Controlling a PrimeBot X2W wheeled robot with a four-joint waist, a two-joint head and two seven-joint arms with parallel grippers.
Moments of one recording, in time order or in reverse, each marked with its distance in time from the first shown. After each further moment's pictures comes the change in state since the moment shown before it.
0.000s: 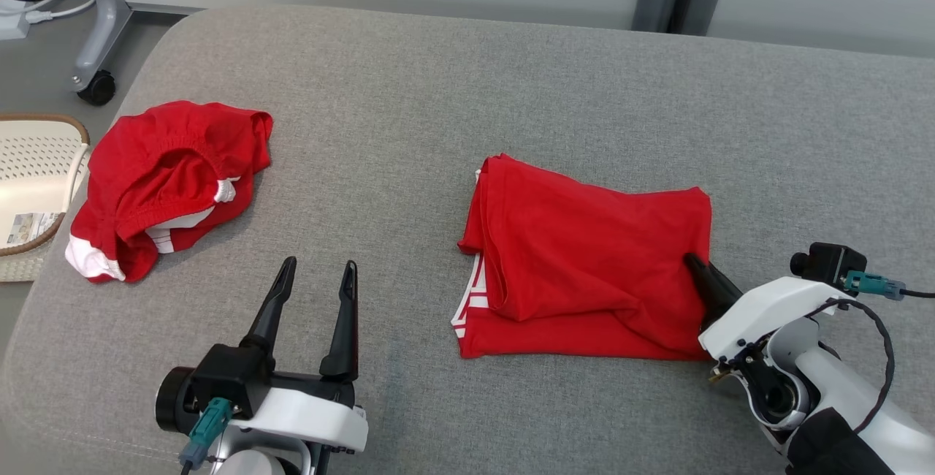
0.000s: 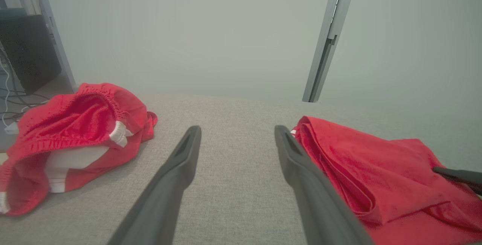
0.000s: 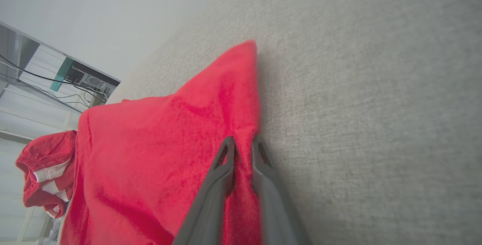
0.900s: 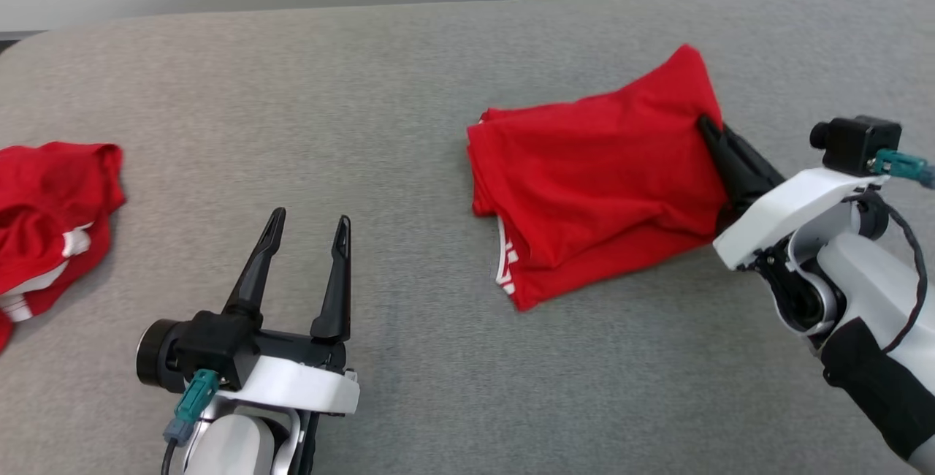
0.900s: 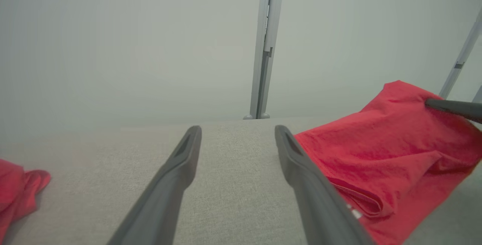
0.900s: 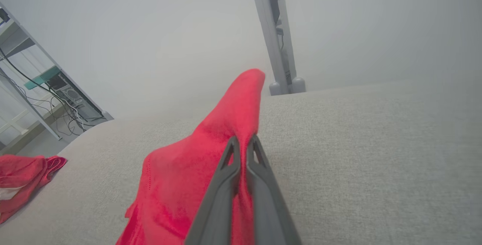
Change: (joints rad) left arm -0.060 0.000 0.037 -0.049 0.063 -0.035 -0.001; right arm -0.223 -0.133 0.149 -0.142 -0.208 0.000 -0.122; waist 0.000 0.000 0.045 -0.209
